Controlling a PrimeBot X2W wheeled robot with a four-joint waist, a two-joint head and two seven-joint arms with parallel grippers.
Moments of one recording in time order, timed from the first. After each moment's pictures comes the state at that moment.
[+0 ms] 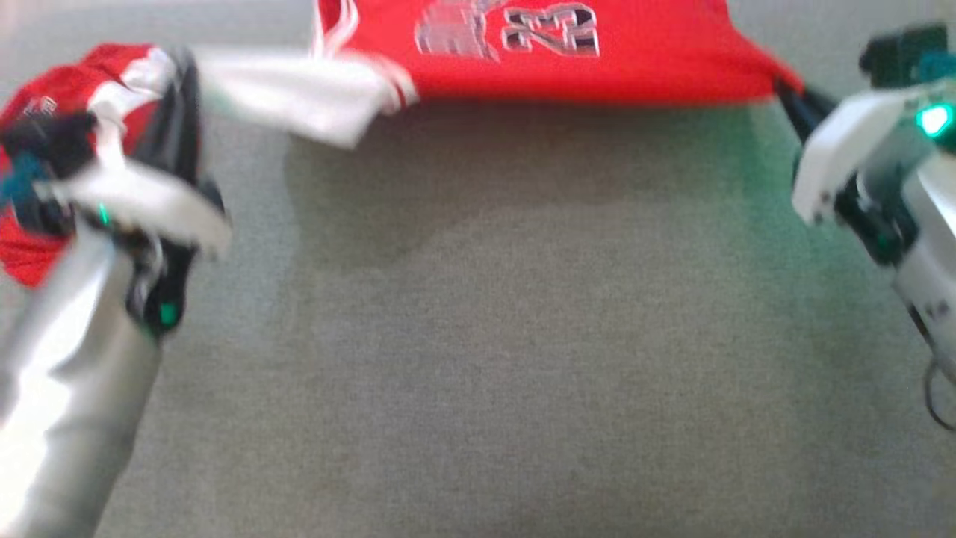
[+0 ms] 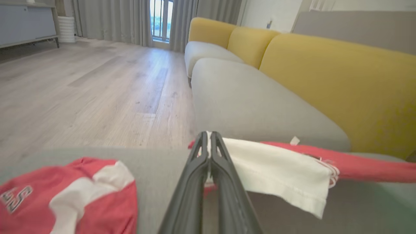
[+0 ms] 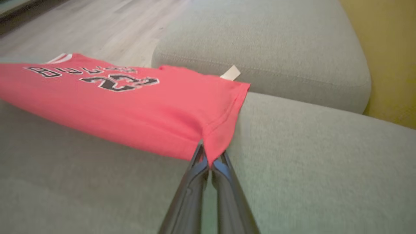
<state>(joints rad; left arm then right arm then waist) -0.79 0.38 -0.52 0.66 -0.80 -0.13 -0.13 -0.94 -0.46 0.76 0.87 0.74 0.13 0.11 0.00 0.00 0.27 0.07</state>
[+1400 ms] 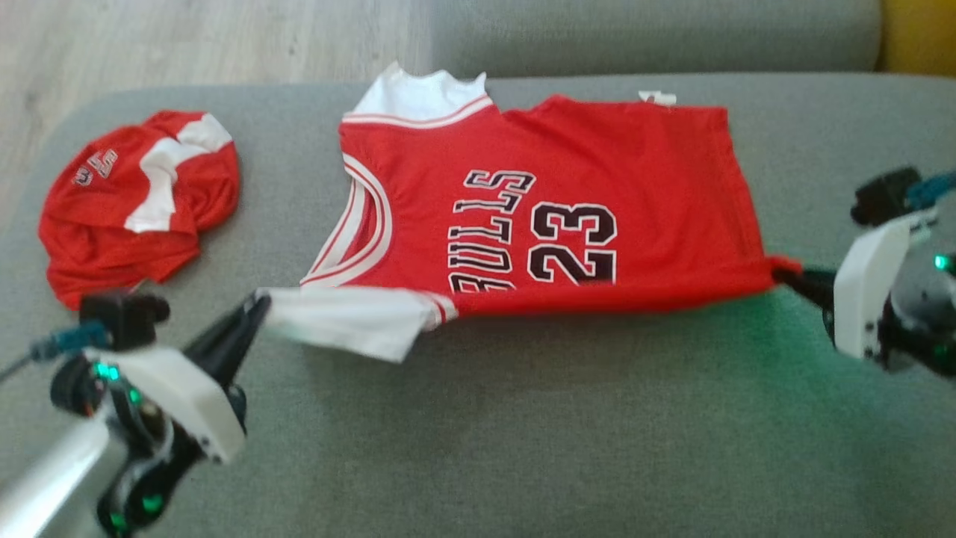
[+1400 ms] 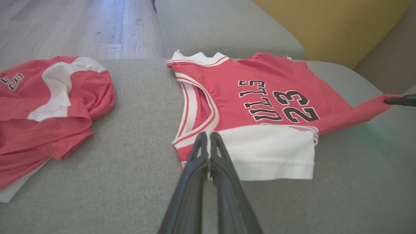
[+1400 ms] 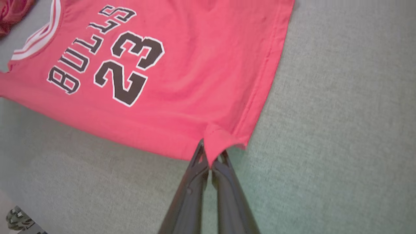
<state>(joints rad) -0.28 0.70 -0.65 0.00 -0.97 0.02 0.21 -0.73 -0.80 1.08 0.47 1.20 0.13 0.44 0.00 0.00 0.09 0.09</state>
